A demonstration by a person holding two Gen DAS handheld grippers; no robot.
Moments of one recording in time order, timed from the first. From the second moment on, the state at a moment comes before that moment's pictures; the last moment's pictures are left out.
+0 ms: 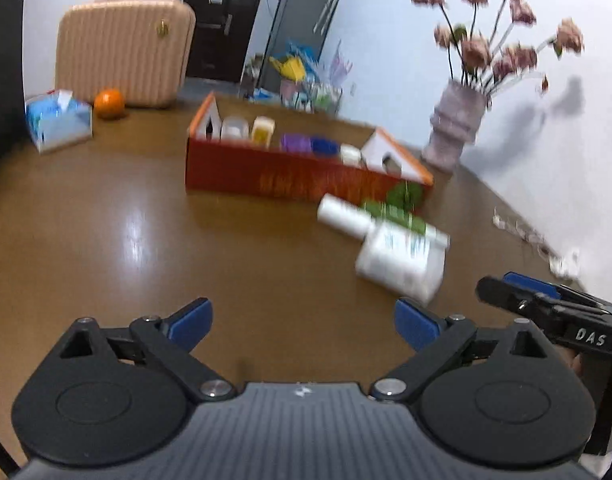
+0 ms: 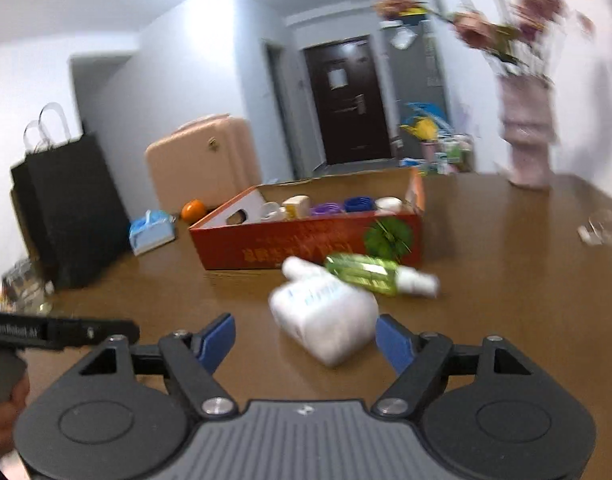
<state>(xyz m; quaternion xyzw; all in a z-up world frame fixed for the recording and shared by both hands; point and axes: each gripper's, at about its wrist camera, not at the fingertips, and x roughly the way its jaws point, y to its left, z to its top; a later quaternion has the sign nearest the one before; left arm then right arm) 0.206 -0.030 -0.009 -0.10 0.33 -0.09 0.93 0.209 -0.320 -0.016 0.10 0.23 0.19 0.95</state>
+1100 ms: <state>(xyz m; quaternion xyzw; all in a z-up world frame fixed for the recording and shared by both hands) 0.275 -0.052 -0.039 -0.21 0.40 -0.18 0.87 0.254 -0.305 -0.047 0.23 0.33 0.22 0.89</state>
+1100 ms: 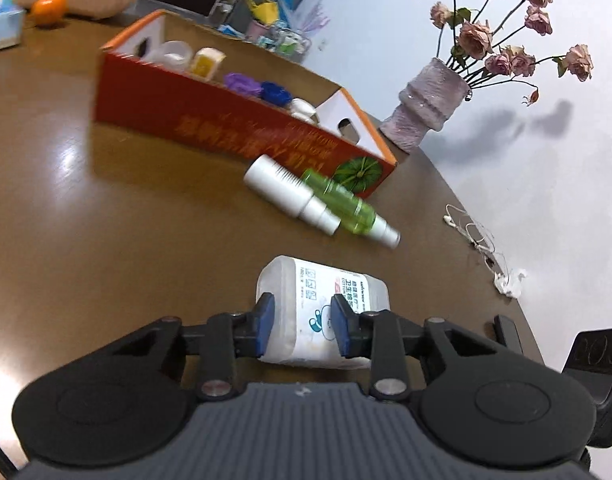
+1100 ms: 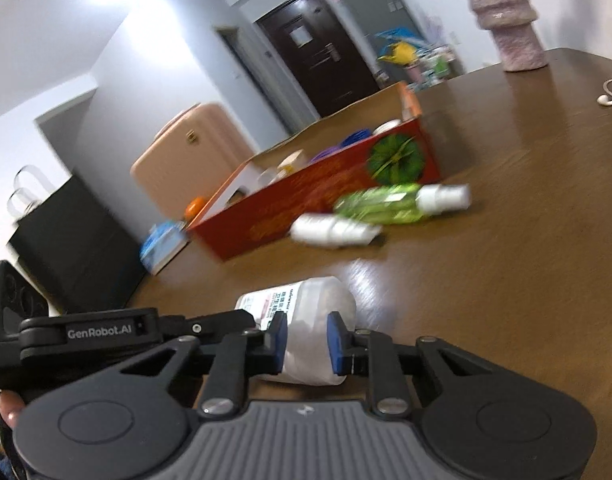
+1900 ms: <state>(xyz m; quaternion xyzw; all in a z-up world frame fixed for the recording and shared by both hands) 0.238 -0.013 -0.028 -0.25 0.38 -0.21 0.86 0.234 -0.295 -0.019 0.22 0.33 0.25 0.88</state>
